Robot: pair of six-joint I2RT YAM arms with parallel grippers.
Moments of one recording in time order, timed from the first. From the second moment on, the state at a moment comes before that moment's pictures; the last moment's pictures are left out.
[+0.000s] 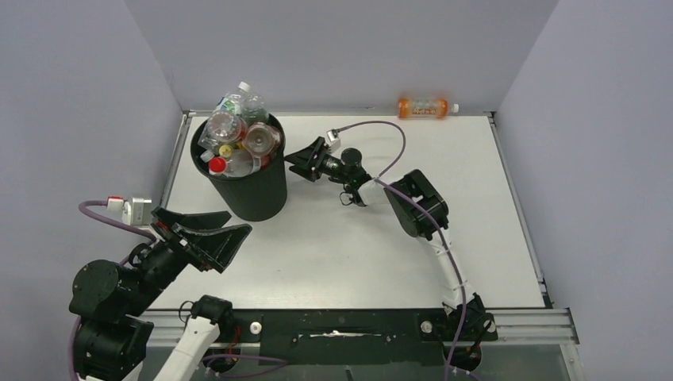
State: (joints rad) left arm -0.29 0.38 1.16 -0.67 0.37 -0.68; right arm 0.60 2.41 1.47 1.00 -0.53 1.34
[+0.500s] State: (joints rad) left arm -0.29 0.39 1.18 -0.66 0.37 -0.68; right arm 0.71 2.60 1.82 0.90 -0.51 1.36
